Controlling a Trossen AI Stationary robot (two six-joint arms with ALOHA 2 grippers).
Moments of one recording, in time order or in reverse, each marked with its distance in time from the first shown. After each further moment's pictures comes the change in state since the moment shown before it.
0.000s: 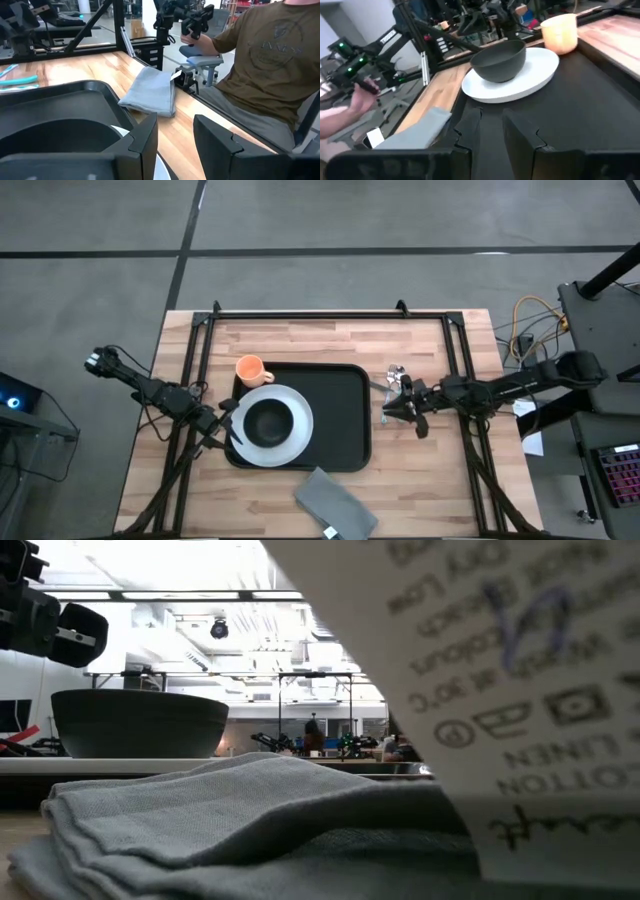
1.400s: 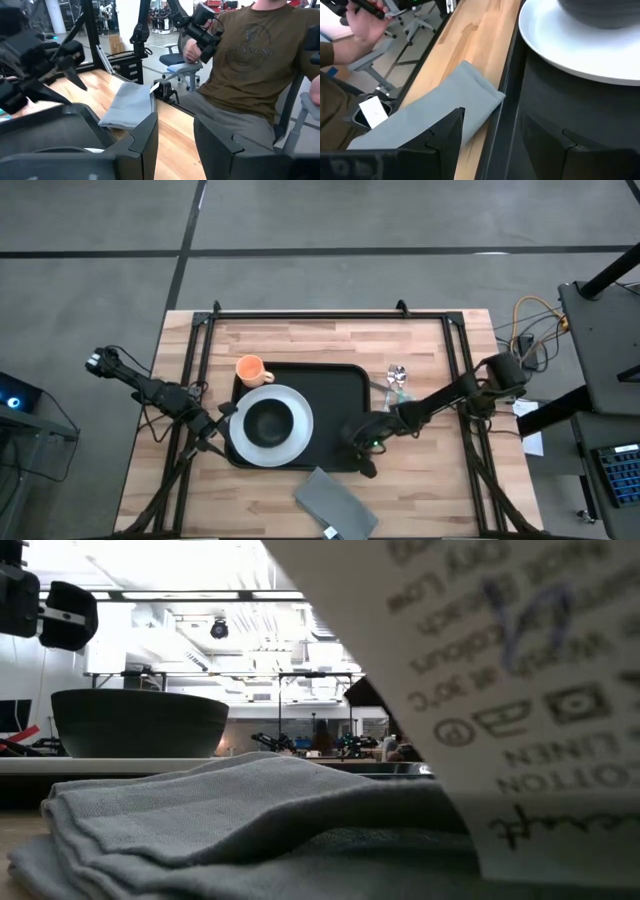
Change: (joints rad) left arm 0.000 -0.016 -0.004 0.057 0.123 0.078; right arm 0.202 0.869 0.715 -0.207 -0.107 -0.023
